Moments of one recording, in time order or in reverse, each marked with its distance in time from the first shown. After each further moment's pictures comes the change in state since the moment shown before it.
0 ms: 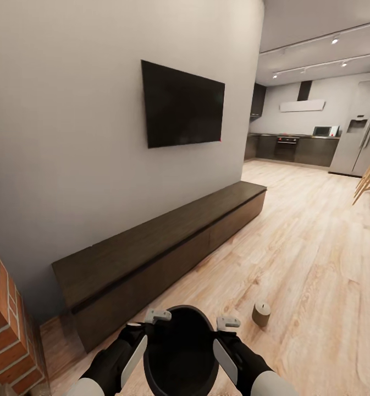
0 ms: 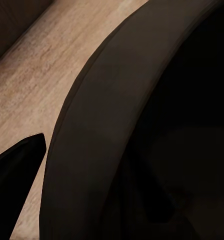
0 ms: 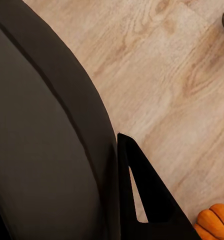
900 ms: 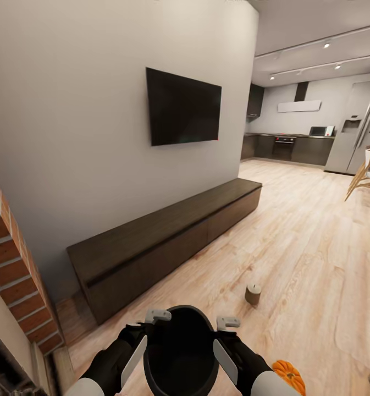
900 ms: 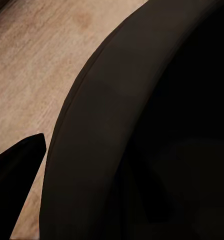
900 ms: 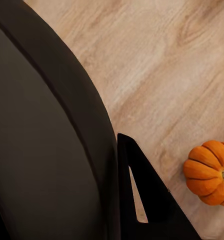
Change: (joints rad) left arm 0.000 0.000 0.000 0.000 0.001 0.001 0.000; right arm 0.000 0.000 -0.002 -0.001 0.004 0.003 0.001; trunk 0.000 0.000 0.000
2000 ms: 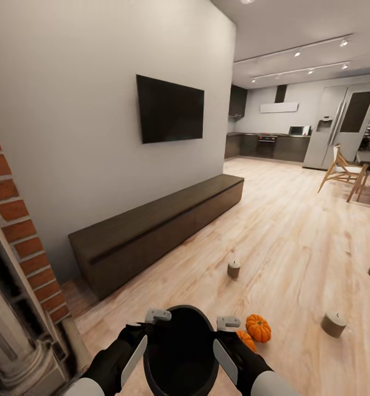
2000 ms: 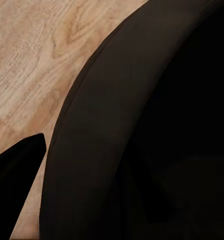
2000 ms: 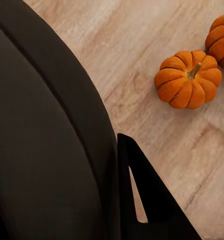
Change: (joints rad) left arm 0.000 0.000 0.000 0.000 0.000 0.000 0.000; right arm 0.000 0.000 -0.002 0.000 0.002 0.000 0.001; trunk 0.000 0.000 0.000
